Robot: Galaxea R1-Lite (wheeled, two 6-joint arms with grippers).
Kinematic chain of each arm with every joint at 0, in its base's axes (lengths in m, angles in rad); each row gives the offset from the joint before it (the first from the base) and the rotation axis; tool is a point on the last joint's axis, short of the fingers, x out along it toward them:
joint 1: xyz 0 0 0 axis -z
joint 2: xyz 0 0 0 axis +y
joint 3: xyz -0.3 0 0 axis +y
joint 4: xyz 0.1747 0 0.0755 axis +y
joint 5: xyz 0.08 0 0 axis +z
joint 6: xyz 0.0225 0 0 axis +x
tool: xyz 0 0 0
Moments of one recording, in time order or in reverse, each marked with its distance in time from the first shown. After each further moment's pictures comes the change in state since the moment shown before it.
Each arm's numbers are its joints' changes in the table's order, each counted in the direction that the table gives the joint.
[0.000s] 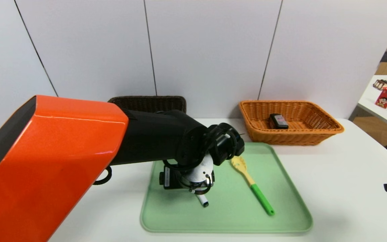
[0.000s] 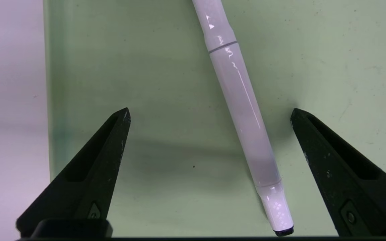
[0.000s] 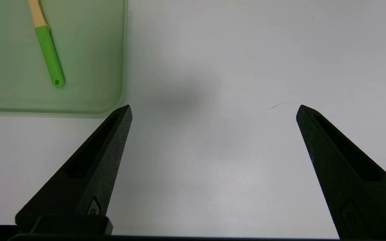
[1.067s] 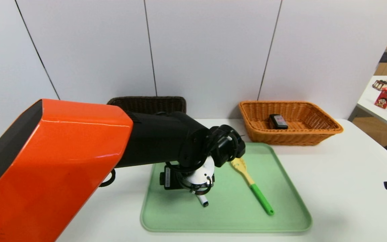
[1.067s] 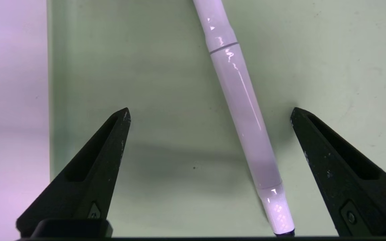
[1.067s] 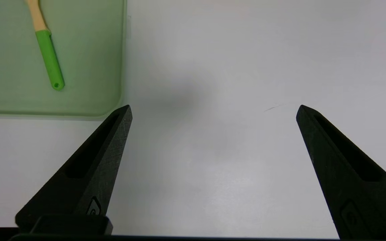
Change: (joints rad) left arm -0.003 0.039 -0.001 0.036 0.000 -0.009; right arm -0.003 0.003 -0.012 -0.001 -0.014 -0.003
